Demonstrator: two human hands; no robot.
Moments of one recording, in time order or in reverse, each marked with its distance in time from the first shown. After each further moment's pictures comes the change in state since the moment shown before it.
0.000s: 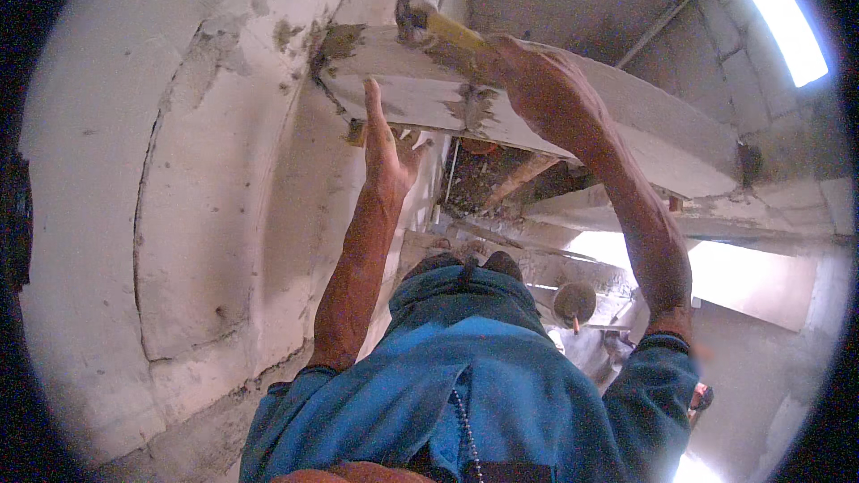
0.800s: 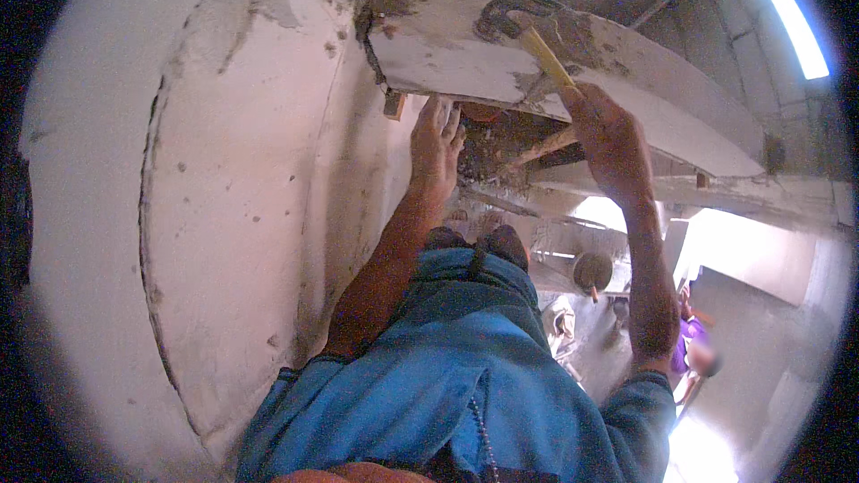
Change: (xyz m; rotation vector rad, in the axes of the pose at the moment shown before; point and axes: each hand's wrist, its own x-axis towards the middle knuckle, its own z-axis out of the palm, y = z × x) left_hand 0.032 -0.029 -0.090 -0.072 -0.147 -0.040; right_hand -0.043 -0.051 0.068 0.377 0.029 0.625
